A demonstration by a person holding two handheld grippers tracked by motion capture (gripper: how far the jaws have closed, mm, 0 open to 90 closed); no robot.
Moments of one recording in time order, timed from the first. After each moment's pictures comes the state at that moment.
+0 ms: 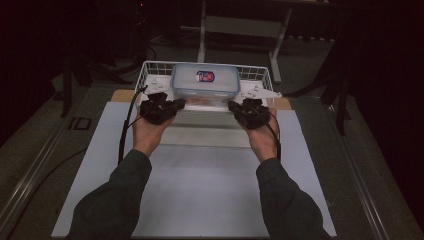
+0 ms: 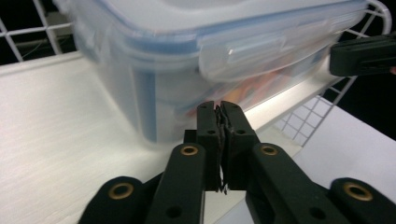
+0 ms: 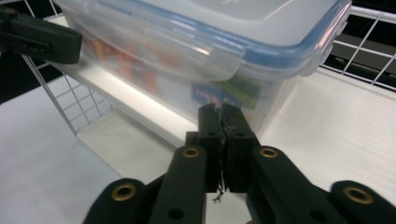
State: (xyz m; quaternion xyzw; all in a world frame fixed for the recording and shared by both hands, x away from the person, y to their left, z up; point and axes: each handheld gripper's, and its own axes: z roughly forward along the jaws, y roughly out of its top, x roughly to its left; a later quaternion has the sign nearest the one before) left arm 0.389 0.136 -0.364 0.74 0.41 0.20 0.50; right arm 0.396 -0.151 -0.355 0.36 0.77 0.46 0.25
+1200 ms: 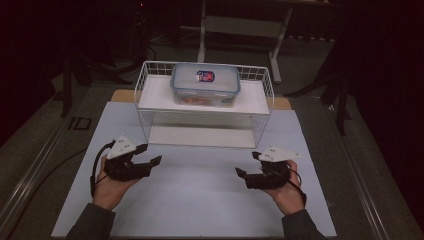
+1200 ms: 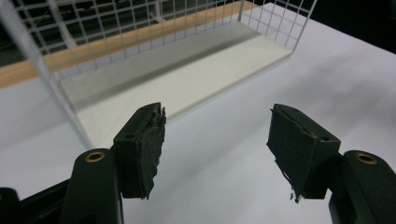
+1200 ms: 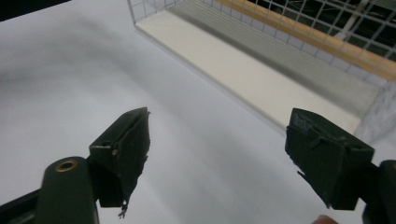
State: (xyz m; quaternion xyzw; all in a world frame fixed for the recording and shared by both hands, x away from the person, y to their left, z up) left arm 0.264 0.202 -0.438 0.77 0.40 0.21 0.46; right arm 0.282 -0.209 -0.424 0.32 0.83 0.43 0.18
